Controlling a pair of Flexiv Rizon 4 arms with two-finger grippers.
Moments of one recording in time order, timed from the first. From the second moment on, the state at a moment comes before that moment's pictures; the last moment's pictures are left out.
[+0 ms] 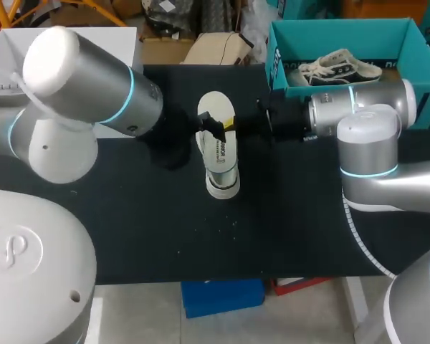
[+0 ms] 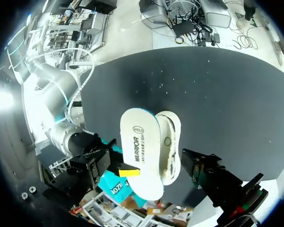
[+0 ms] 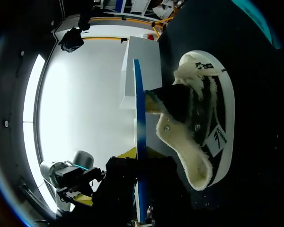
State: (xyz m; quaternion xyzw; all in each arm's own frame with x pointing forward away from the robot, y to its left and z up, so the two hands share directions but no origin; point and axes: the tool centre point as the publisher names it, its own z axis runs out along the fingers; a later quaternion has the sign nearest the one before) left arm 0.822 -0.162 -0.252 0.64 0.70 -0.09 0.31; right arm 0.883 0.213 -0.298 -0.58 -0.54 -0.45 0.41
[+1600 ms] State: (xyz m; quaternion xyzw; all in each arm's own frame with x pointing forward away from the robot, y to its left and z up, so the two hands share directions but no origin) left arm 0.834 -0.178 -0.231 0.63 0.76 0.06 0.11; right arm 0.883 0.214 -0.298 -0.58 -0.54 -0.45 0.41
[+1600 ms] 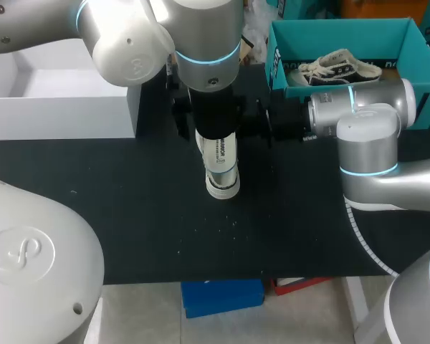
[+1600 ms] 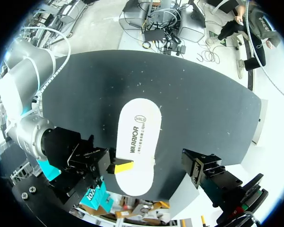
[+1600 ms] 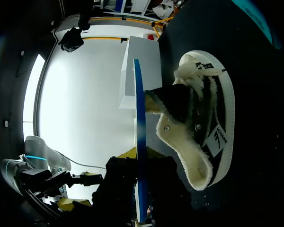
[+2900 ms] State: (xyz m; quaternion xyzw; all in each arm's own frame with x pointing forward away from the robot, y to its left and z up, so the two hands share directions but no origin) left arm 0.905 -0.150 -0.233 0.65 0.74 -0.05 0.15; right arm 0.883 0.214 -0.298 -0.58 -0.54 -0.45 0.41
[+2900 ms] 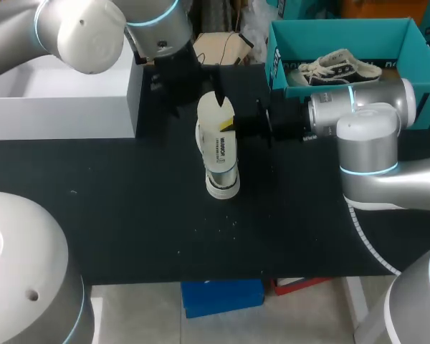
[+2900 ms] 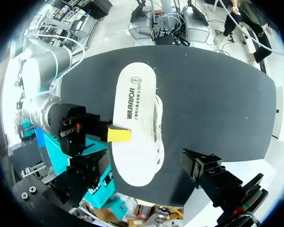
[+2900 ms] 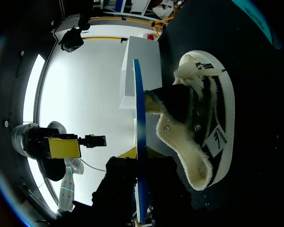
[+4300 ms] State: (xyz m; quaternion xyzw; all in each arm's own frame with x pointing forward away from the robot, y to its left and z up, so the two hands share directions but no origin) left arm 1.040 -0.151 -0.260 0.68 0.72 -0.07 0.13; right arm 0.883 0.214 -0.298 -0.58 -0.54 -0.45 0.41
